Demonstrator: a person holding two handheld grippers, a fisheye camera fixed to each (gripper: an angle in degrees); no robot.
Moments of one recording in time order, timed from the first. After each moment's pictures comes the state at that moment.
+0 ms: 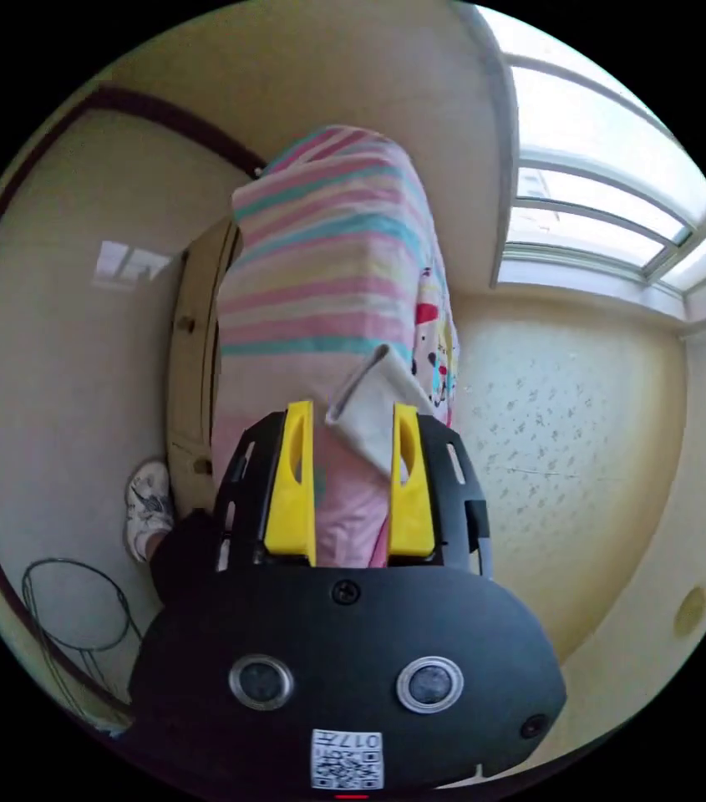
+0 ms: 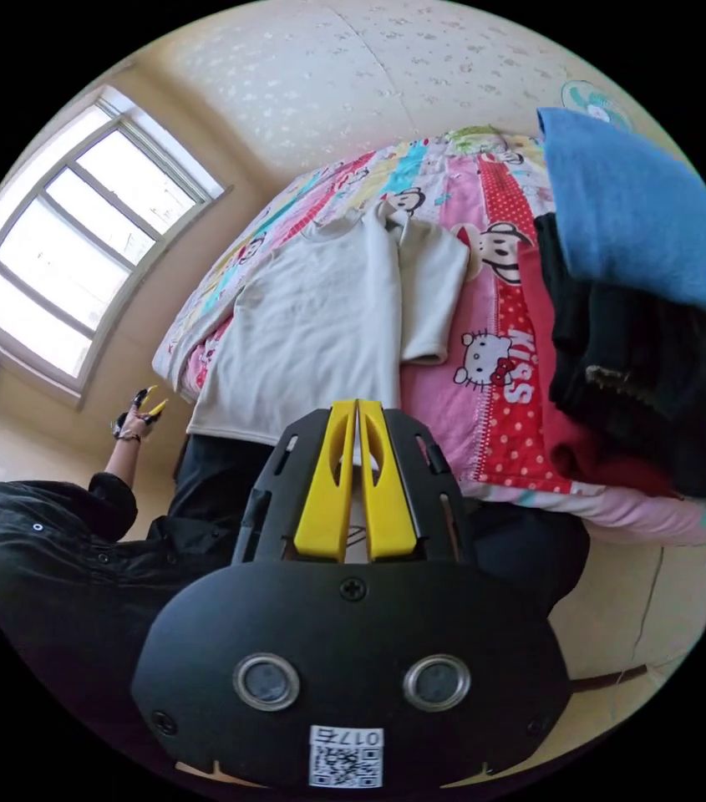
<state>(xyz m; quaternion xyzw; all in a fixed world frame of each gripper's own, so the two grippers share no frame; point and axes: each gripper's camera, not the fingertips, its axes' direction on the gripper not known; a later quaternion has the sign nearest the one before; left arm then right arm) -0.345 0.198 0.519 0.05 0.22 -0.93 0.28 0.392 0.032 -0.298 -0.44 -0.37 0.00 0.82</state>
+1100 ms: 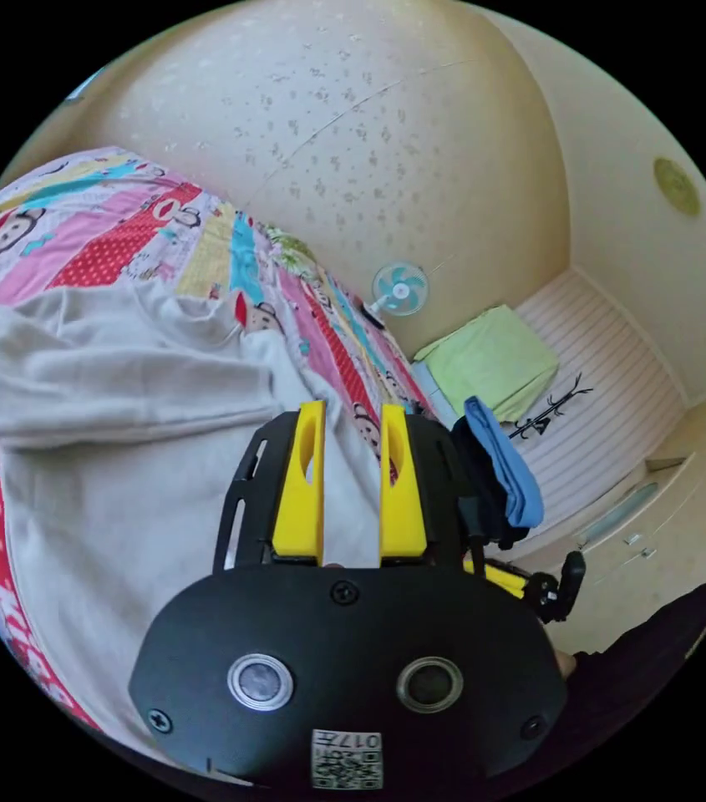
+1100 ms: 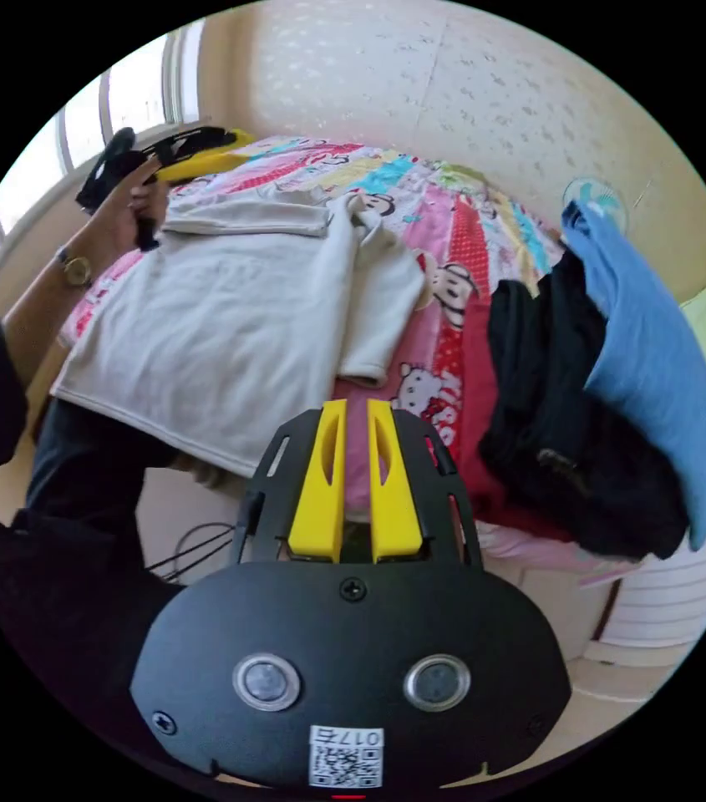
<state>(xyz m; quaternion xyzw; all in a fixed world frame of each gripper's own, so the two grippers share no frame) -0.265 -0.351 0.566 0.12 0.51 -0.51 0.68 0.291 0.130 -0.342 -0.38 -0.15 -0.23 0.88</state>
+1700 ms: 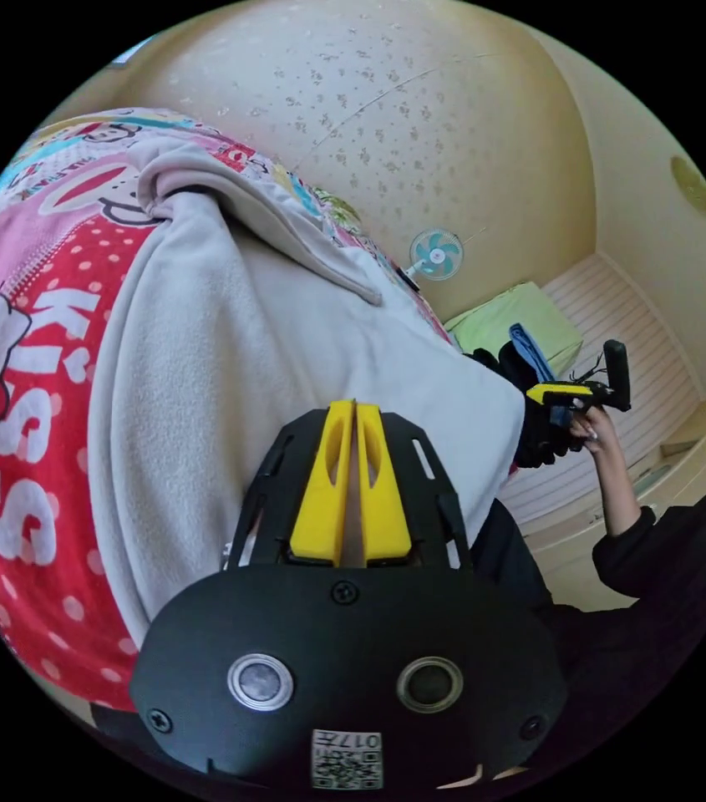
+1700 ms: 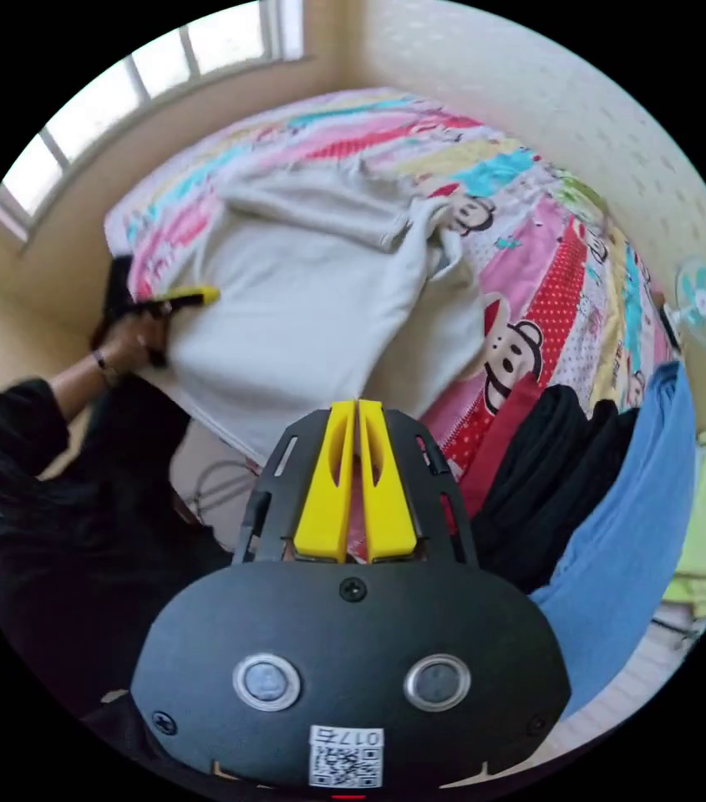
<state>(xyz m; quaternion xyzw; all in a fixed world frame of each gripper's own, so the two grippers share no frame) -0.160 -0.208 0.578 0.09 0.51 -0.50 0.69 0.227 0.028 -0.232 -0.46 -0.30 -0.25 0.80</state>
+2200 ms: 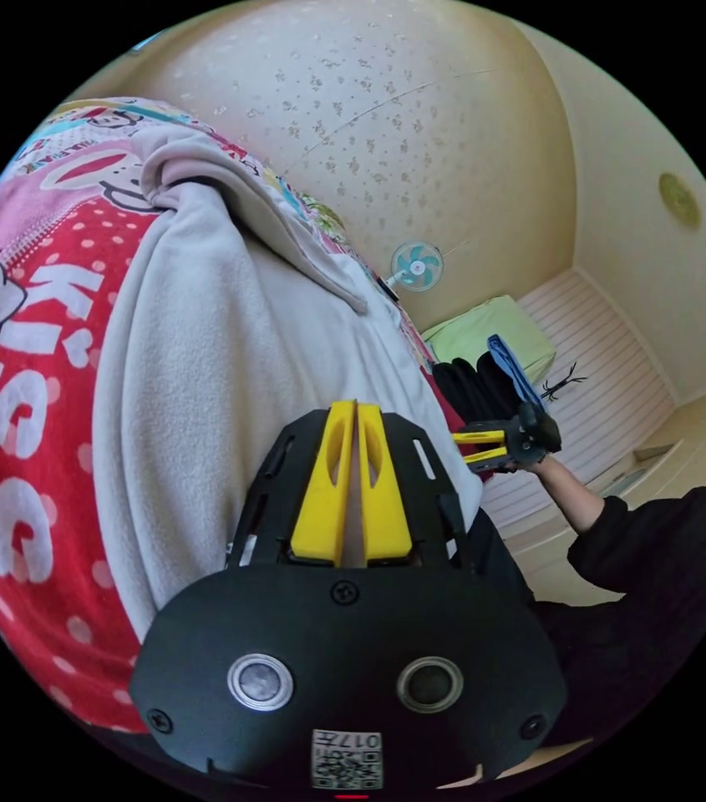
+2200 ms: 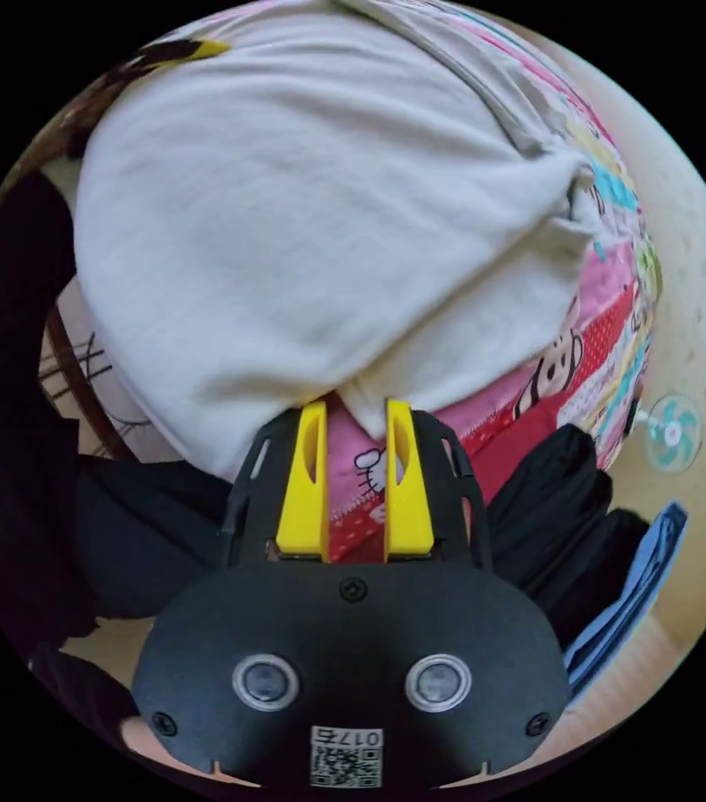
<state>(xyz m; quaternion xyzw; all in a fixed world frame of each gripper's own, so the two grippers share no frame) -0.161 -0.186 0.595 0.12 0.54 -0.51 0.66 0.115 0.190 -0.194 -0.47 -0.18 -0.61 0.61</state>
